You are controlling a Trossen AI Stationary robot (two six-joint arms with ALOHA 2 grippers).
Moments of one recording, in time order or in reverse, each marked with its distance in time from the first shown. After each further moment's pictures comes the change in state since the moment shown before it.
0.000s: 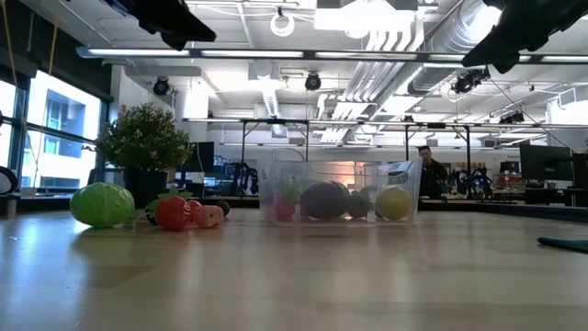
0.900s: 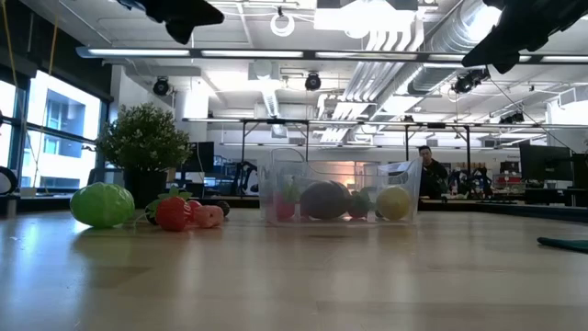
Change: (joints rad) left arm 0.000 0.000 0.000 0.110 0.033 -0.066; right arm 0.000 0.000 0.000 0.000 0.000 0.000
